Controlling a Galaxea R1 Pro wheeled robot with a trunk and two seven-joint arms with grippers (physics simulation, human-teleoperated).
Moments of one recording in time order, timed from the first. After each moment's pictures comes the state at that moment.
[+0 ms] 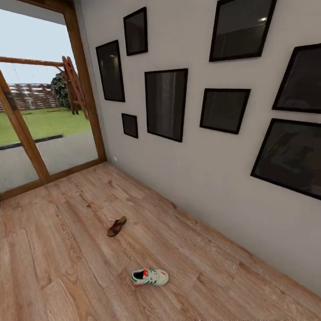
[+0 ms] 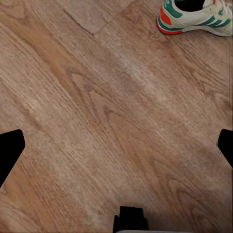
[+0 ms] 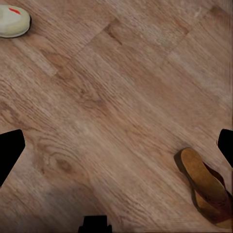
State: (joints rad) left arm -0.05 0.06 0.04 -0.43 0.05 -0.27 0.00; right arm -0.03 -0.07 -0.01 -0.51 0.00 -0.23 0.00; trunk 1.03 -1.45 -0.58
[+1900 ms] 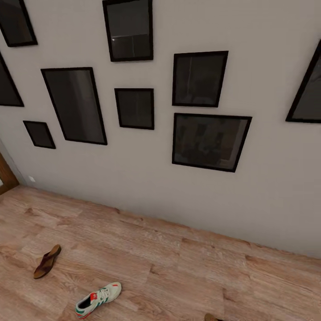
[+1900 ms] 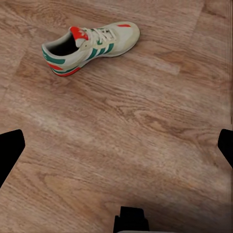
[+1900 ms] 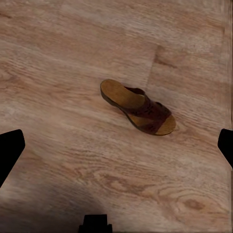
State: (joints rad) left arm -0.05 0.06 0.05 -0.43 0.06 -0.27 0.00; right arm -0.03 -0.07 -0.01 -0.51 0.00 -0.23 0.00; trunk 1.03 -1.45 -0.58
